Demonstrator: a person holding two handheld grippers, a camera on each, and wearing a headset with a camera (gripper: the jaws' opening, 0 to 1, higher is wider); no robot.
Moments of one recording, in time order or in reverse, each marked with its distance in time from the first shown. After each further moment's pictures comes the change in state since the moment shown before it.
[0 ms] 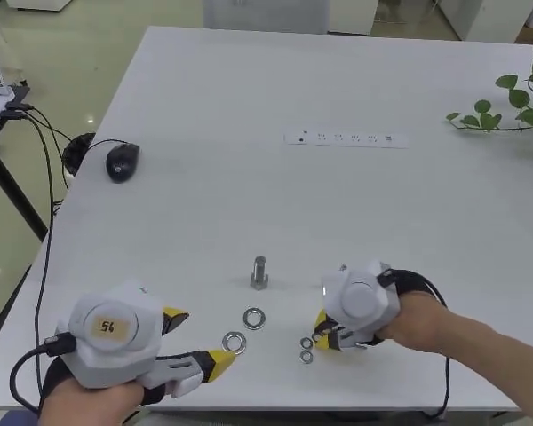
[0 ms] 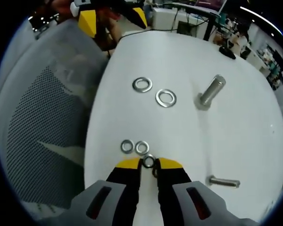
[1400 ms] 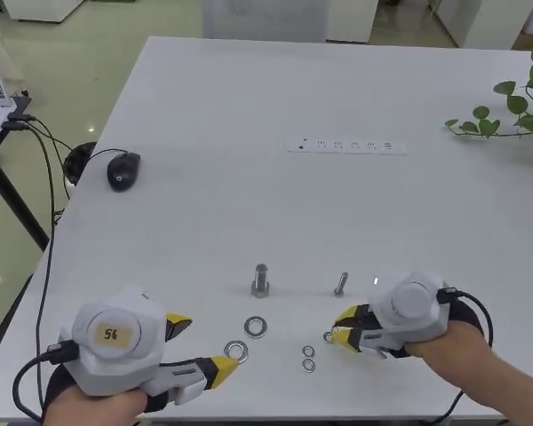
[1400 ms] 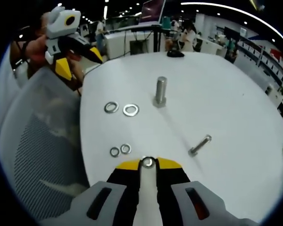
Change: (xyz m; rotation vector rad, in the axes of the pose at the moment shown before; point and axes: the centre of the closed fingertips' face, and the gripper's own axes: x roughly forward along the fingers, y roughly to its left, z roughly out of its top) left arm 0.001 0.001 0.005 0.003 -0.008 -0.003; right arm -0.048 -0.019 -0.011 0.398 -0.239 -0.228
